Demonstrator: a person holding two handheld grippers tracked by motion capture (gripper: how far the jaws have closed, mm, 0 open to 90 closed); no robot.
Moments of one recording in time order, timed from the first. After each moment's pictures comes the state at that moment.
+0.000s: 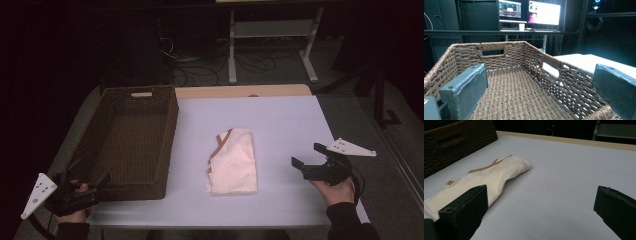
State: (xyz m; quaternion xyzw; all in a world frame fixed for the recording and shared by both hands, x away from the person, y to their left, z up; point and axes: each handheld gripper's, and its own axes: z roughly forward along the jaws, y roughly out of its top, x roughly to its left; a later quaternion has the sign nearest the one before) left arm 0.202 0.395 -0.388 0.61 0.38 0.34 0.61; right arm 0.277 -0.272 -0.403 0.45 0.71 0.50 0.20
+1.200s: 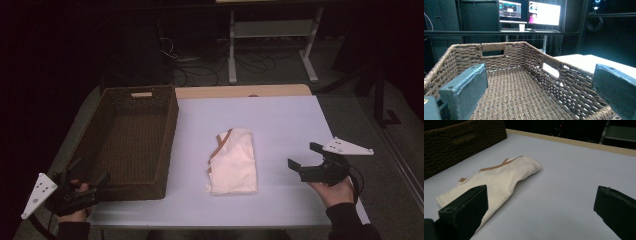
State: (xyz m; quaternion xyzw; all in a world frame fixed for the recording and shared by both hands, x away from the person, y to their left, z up) left arm 0.203 0.395 -0.388 0.61 0.38 0.34 0.61; right arm 0.272 -0.260 -0.390 0.42 0.73 0.50 0.20
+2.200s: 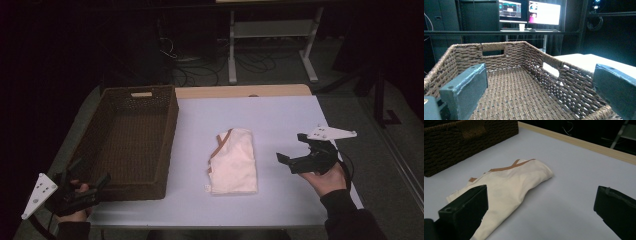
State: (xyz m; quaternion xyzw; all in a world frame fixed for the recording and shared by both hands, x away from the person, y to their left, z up) left arm 0.202 0.394 -0.388 0.61 0.38 0.35 0.60; right arm 0.294 -0.232 -0.363 0.38 0.78 0.47 0.18
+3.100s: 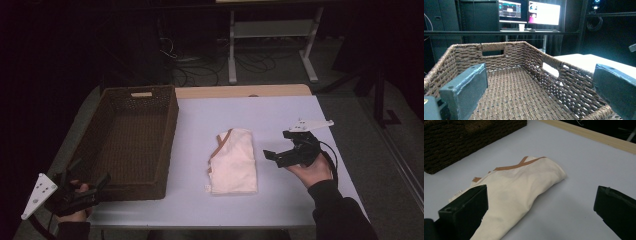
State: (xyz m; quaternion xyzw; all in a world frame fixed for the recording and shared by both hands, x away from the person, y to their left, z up) left arm 0.202 0.395 -0.388 0.61 0.38 0.35 0.60; right arm 0.321 -0.203 -0.365 0.37 0.80 0.45 0.14
